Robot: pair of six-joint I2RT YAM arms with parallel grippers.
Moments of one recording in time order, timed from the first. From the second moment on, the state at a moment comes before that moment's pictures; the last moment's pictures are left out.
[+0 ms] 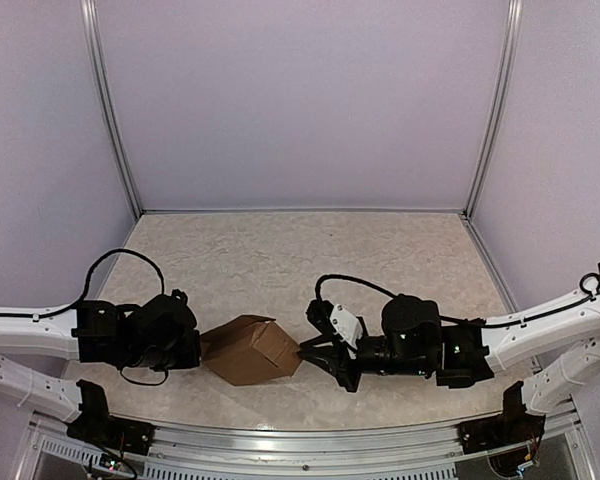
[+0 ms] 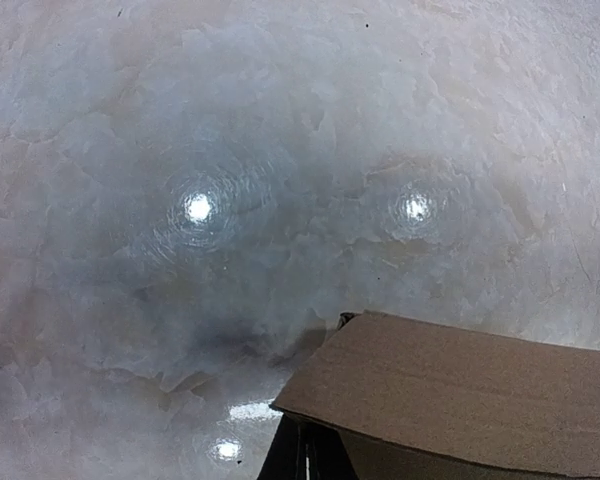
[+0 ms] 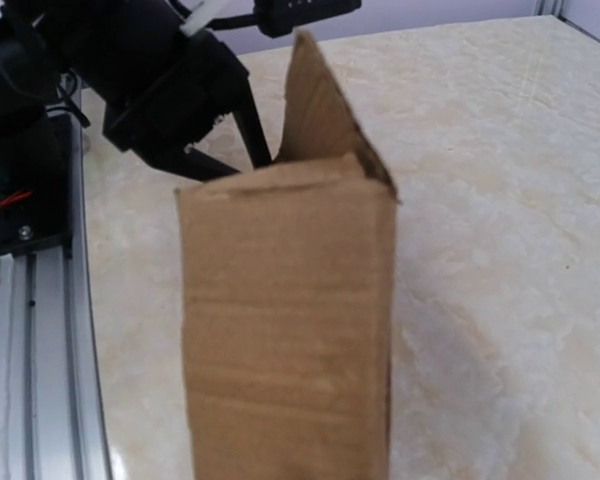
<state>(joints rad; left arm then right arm) -1.07 1.04 0.60 -0.60 -0.36 -1.02 1.30 1.35 0.65 0.39 0.05 0.02</state>
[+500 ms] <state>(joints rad) -1.08 1.04 0.60 -0.60 -0.37 -1.01 1.25 1.45 0.71 0.39 0.01 0.04</state>
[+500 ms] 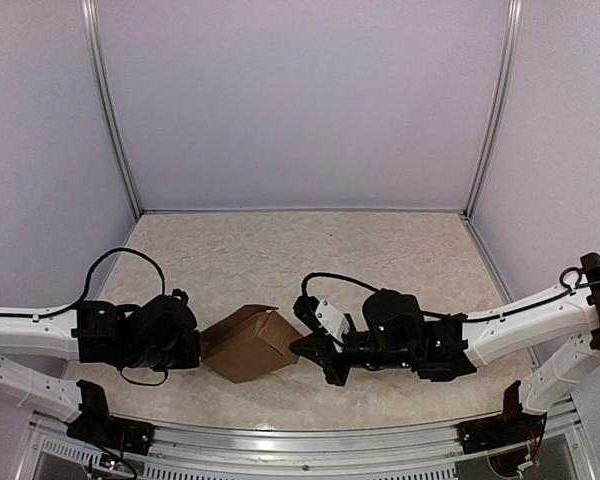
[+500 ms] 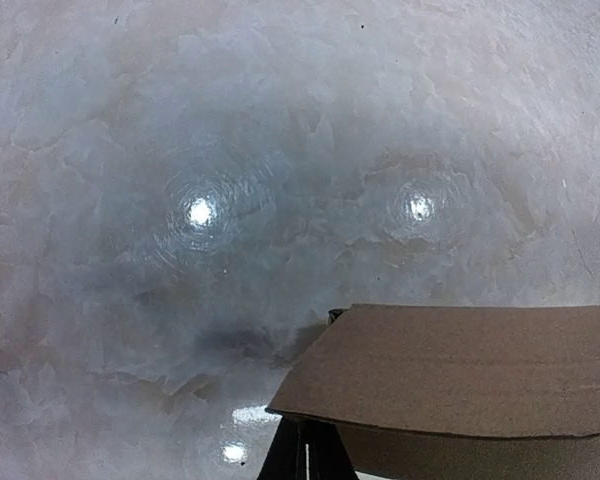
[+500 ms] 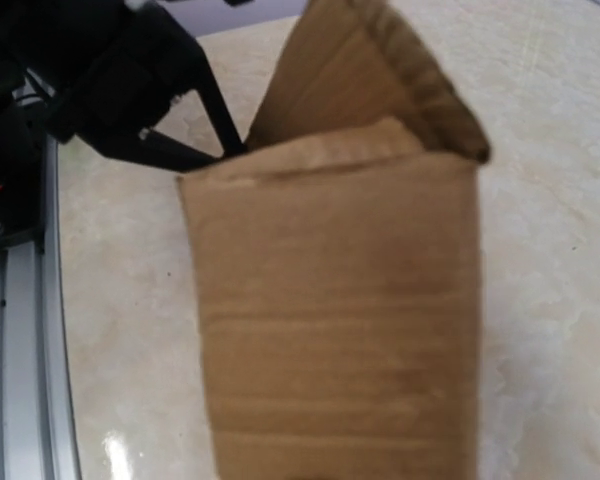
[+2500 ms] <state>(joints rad) -1.15 1.42 0.95 -0.68 -0.43 -0.98 1.23 1.17 0.74 -0.08 0.33 0.03</state>
